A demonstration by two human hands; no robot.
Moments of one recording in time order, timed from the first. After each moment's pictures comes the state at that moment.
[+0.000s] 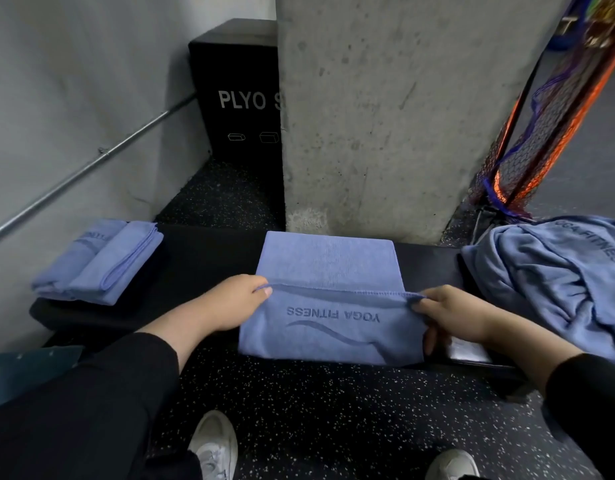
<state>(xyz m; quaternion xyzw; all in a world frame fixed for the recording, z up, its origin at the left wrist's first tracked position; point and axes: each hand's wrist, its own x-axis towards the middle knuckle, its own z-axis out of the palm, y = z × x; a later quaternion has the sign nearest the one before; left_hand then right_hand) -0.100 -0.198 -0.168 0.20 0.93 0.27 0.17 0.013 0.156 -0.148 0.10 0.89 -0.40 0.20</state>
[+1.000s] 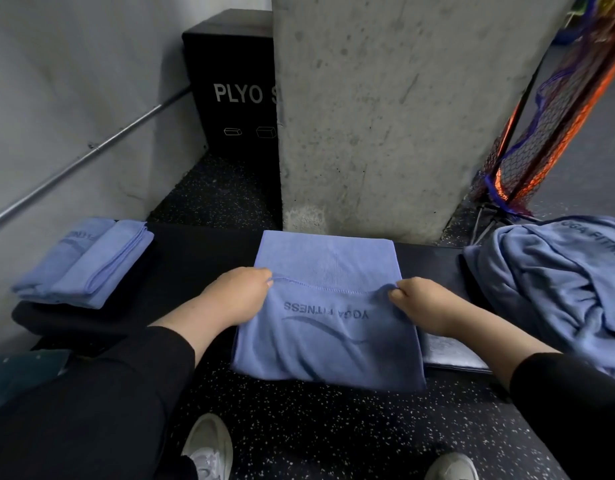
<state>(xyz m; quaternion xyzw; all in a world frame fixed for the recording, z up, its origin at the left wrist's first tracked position) -0.121 -0.176 -0.184 0.23 0.96 0.06 0.11 -0.023 0.128 -0.151 0.08 0.97 -0.18 0.15</state>
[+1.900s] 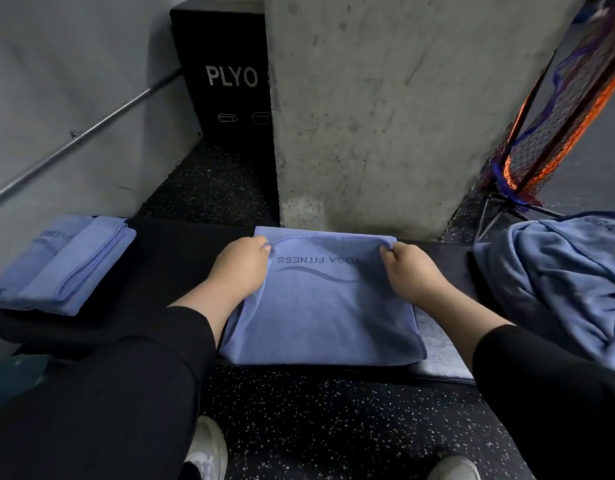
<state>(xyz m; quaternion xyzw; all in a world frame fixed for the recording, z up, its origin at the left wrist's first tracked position) -0.167 -0.142 -0.188 0.12 0.97 0.21 0.03 -0.086 0.130 -0.178 0.16 0.95 -0.28 -0.01</state>
